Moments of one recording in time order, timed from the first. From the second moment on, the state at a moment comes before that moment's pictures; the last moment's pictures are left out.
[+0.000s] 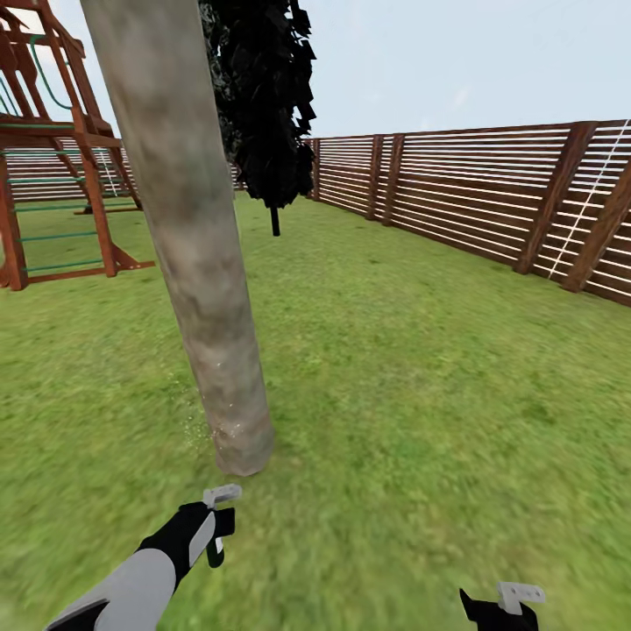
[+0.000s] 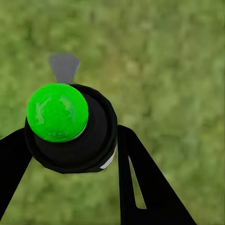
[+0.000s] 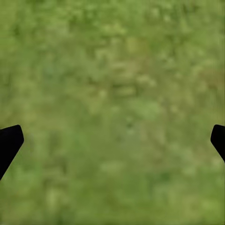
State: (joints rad) left arm -0.71 -0.07 0.39 -0.28 -0.22 0.36 0.09; right arm -0.42 -0.17 -0.64 -0.13 0.45 -0.35 0.21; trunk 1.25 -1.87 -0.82
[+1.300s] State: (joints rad) left arm -0.74 -0.10 0.15 -0.54 -0.21 0.35 0.05; right arm -0.40 -0.17 -0.64 -0.13 0.48 -0.35 0.19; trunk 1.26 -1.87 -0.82
